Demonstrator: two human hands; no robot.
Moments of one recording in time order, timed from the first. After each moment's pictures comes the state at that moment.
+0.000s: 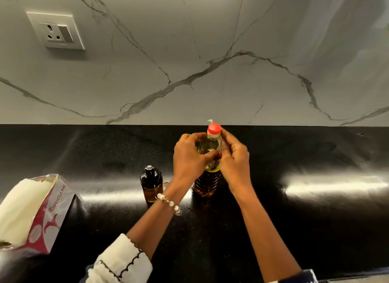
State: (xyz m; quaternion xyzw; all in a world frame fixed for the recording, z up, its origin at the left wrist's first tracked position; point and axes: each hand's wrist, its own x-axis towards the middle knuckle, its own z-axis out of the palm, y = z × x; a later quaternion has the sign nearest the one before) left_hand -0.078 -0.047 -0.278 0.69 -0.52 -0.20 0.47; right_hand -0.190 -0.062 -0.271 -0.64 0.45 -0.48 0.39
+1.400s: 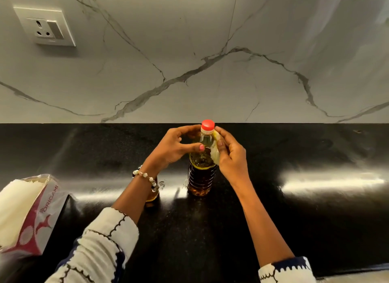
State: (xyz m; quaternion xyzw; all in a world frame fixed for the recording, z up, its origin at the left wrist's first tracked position) left_hand -0.030 -0.073 -0.278 0.53 -0.60 -0.40 0.45; right_hand -0.208 -0.093 -0.299 -0.70 0.42 -0.46 0.34
